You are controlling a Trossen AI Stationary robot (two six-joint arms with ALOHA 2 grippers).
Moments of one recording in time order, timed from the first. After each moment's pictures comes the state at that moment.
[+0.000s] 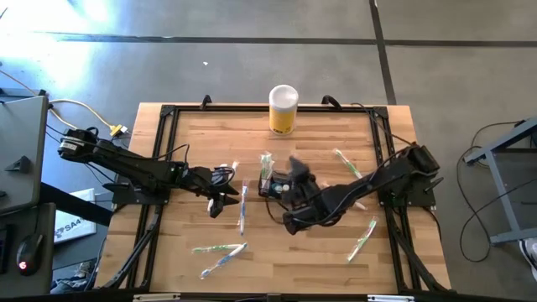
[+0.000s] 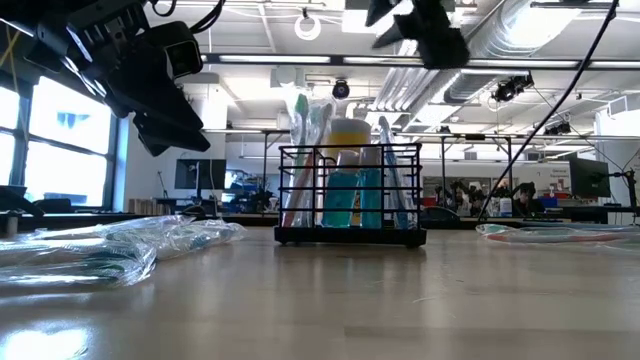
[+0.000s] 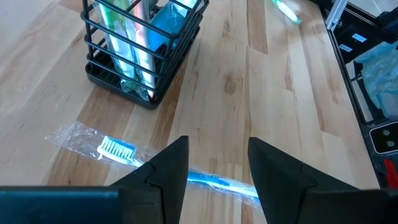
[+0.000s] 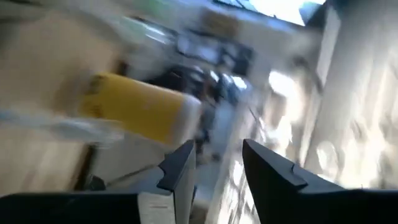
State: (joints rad) left arm -0.18 1.10 0.45 0.13 -0.03 -0.48; right arm 0.39 1.79 1.44 -0.83 1.42 -0.58
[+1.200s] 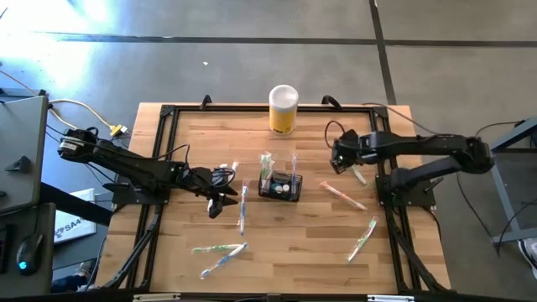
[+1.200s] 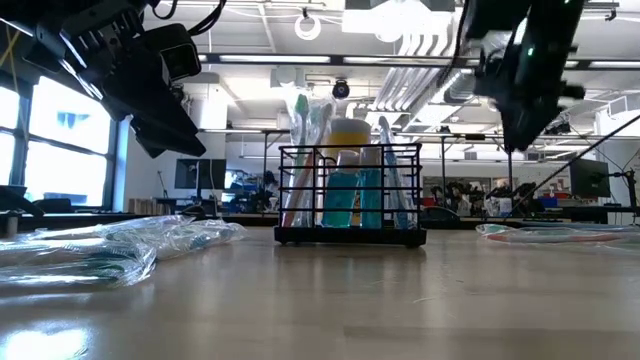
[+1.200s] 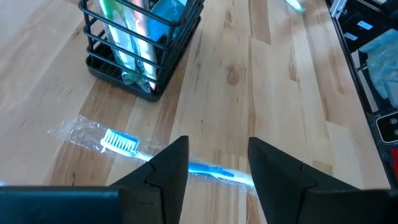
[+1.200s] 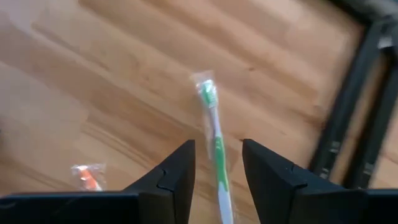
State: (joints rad) left arm -0.18 1.10 0.45 0.10 -0.03 -0.46; right arm -0.16 1.18 0.88 -1.13 0.44 0.88
